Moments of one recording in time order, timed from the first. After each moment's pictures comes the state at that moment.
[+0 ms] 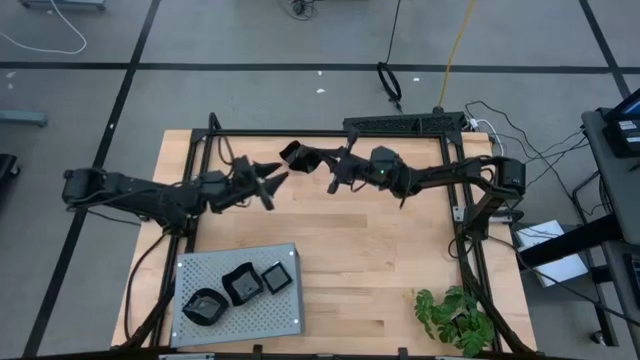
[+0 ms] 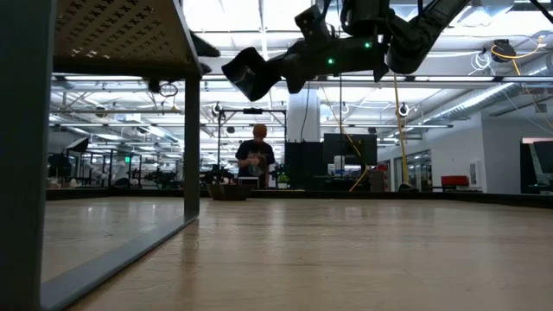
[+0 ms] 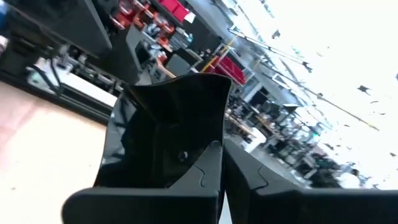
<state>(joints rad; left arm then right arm) 0.07 1.04 0.39 0.70 -0.43 -0.30 -0.25 1.68 0.90 0.91 0.12 -0.69</state>
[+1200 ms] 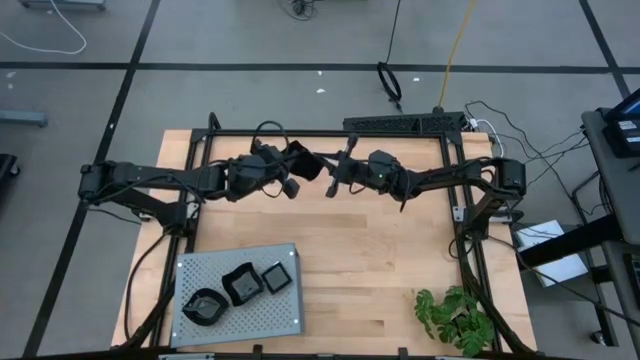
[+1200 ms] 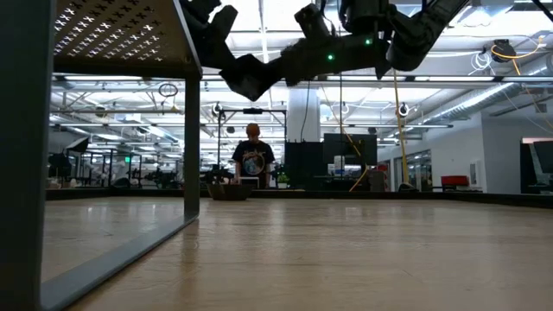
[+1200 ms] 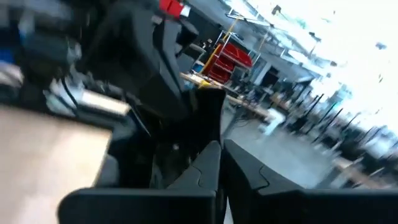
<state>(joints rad) 0.10 1.26 0.86 0.07 -0.56 -0.14 -0.21 1.68 0.90 0.87 0.18 -0.53</state>
